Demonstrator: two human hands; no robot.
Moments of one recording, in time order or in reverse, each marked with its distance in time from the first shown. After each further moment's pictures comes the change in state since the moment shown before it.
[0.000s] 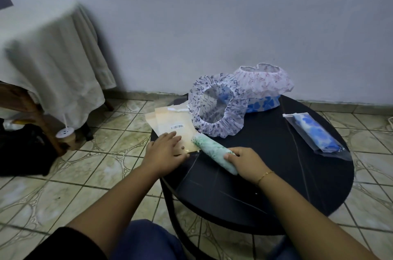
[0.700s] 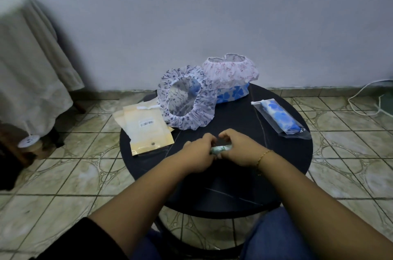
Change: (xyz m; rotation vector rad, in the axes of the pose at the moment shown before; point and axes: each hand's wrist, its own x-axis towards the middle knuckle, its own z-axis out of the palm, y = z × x) left_hand -0.003 0.149 0.011 -0.158 -0.371 0.278; right_hand -0.019 0.012 -0.063 -0.322 -0.092 0.042
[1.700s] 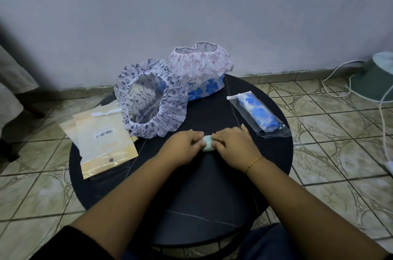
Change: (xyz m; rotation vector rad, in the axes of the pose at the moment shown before) left_hand 0.077 -0.001 0.017 -0.135 0.048 0.048; right_hand 0.040 0.068 -0.007 -0.309 0.234 -0.011
